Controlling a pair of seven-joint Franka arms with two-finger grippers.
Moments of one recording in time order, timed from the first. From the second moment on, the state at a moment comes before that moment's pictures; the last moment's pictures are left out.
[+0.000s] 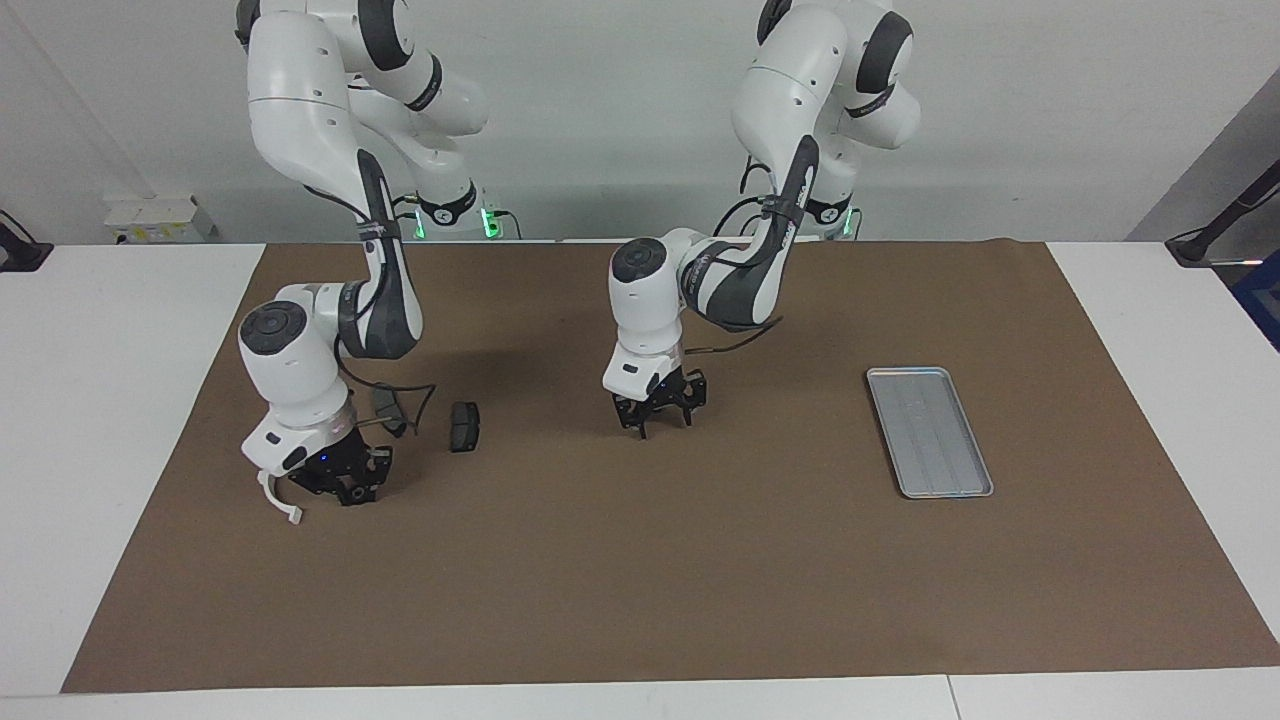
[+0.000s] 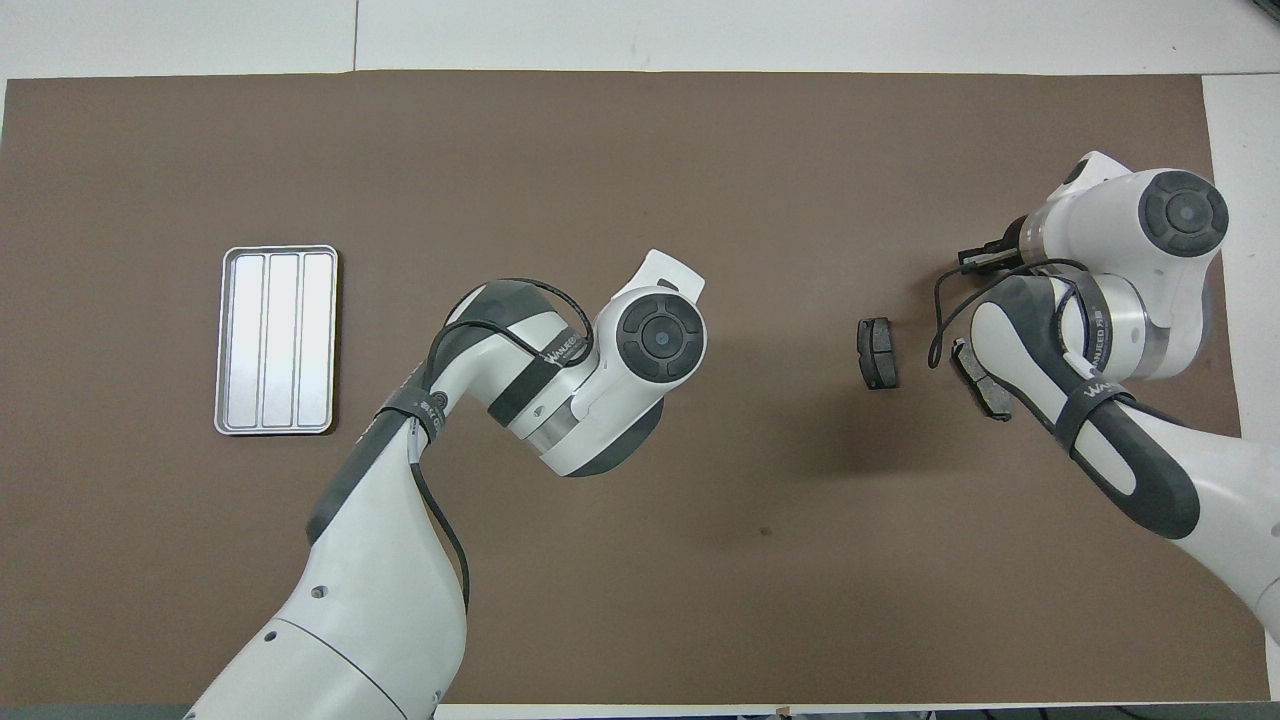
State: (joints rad) left arm -0.69 0.54 -0.01 -1.65 0.25 2.23 -1.04; right arm -0.12 0.45 0.07 -1.88 -0.12 2.50 -0.15
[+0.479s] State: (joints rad) left arm -0.53 0.51 -0.01 -1.49 0.20 2.05 -0.84; right arm -0.08 0.41 0.09 -1.84 -0.12 2.41 -0.13
